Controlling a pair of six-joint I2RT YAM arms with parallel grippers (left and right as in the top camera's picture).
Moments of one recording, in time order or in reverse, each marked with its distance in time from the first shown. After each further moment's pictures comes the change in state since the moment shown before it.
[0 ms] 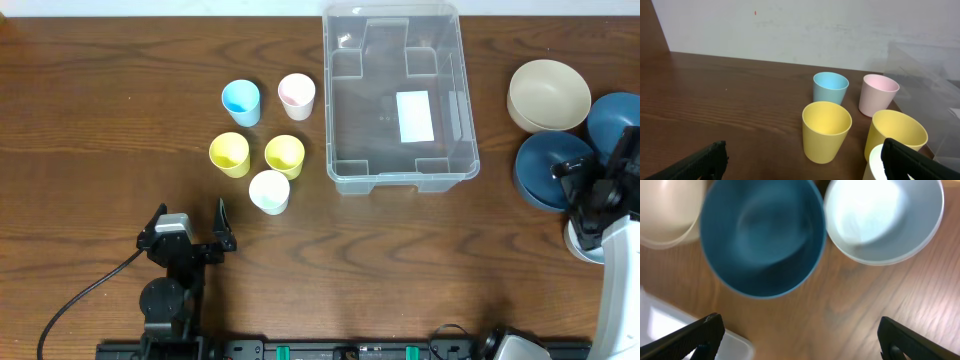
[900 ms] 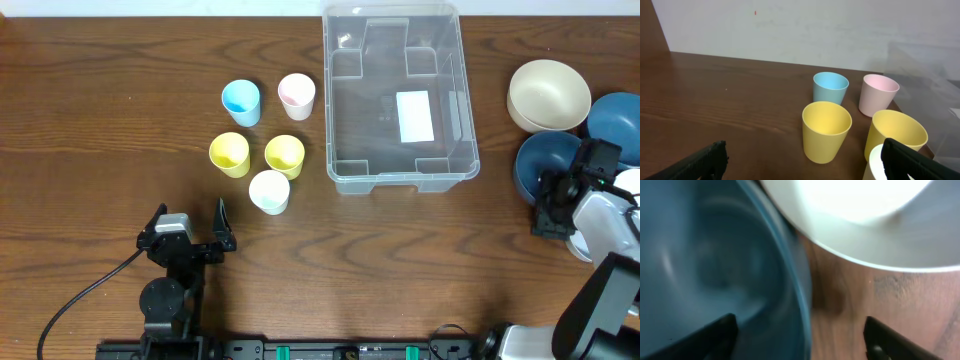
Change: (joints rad) left arm 0.000 0.000 0.000 0.000 0.000 0.000; right arm 0.000 0.307 -0.222 0.446 -0.027 0.428
